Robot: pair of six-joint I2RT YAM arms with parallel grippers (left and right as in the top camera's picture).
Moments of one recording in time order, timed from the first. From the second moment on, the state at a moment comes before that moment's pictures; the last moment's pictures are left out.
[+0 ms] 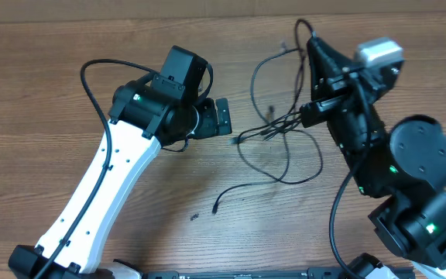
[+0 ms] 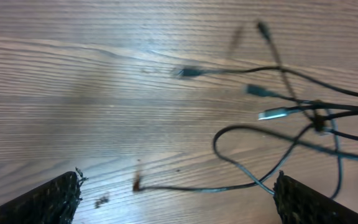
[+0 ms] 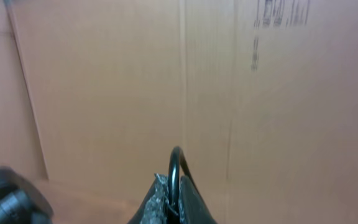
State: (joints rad) left arm -0.46 1.57 1.62 -1.22 0.14 -0.61; right arm 0.64 1.00 1.29 -0.15 0.30 0.03
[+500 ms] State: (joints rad) left arm -0.46 1.61 1.62 -0.99 0.64 -0.49; right arm 0.64 1.05 1.29 -0.27 0.35 0.02
